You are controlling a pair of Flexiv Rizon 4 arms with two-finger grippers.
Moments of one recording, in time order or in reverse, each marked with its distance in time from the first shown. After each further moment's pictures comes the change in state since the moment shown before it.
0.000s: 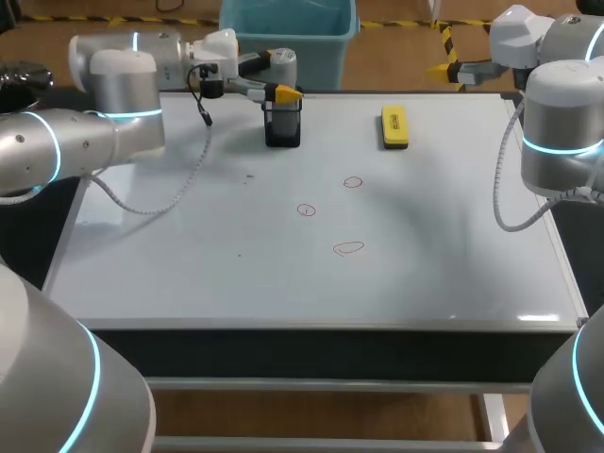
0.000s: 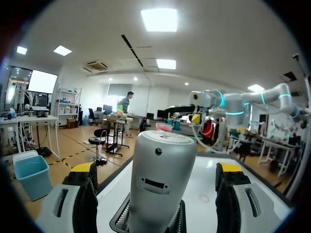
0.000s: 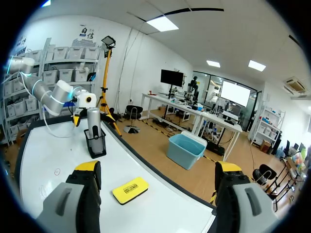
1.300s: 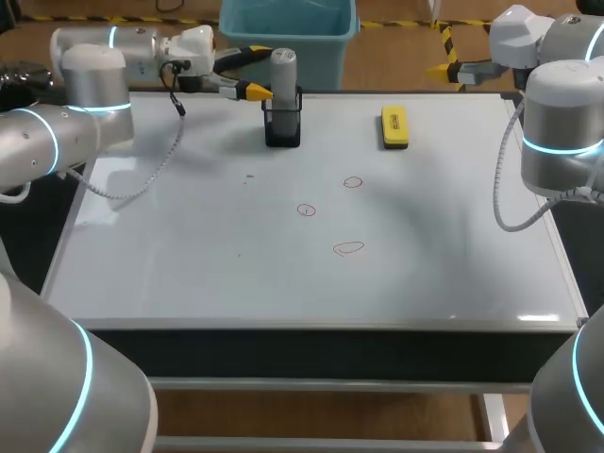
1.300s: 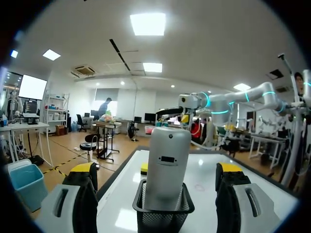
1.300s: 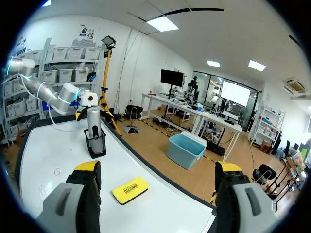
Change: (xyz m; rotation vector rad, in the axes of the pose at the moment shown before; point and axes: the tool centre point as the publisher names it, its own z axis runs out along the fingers) left arm -0.012 -0.001 -0.039 0.032 0.127 0.051; right arm 0.000 0.000 0.000 0.000 0.000 0.000
